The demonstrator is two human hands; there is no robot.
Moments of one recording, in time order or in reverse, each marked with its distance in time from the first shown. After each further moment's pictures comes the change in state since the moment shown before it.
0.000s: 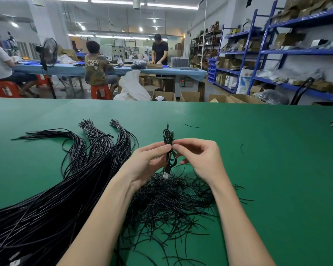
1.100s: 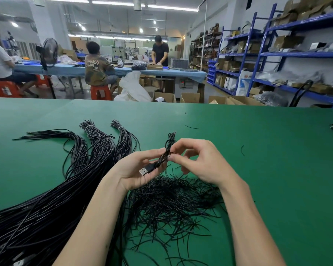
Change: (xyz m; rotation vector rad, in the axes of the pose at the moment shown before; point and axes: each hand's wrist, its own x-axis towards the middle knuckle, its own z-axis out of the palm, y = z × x) left_hand -0.011 0.017 -0.012 -0.145 0.000 -0.324; right_hand -0.003 -0.030 -0.008 -0.423 -0.318 -0.150
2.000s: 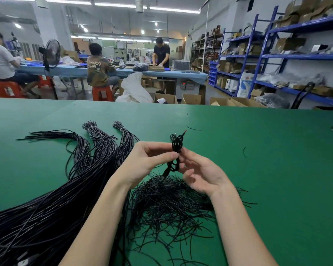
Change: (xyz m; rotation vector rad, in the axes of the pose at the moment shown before) left_hand 0.000 -0.003 0.005 0.628 -0.094 0.667; right_hand 0.001 0.018 0.027 1.297 0.003 0.663
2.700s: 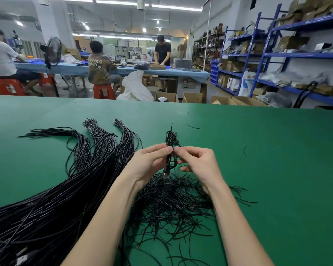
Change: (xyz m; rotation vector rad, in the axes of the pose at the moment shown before) left_hand 0.009 -0.023 0.008 -0.476 0.258 -0.357; right_hand 0.014 0.007 -0.005 -0.599 0.303 -0.440
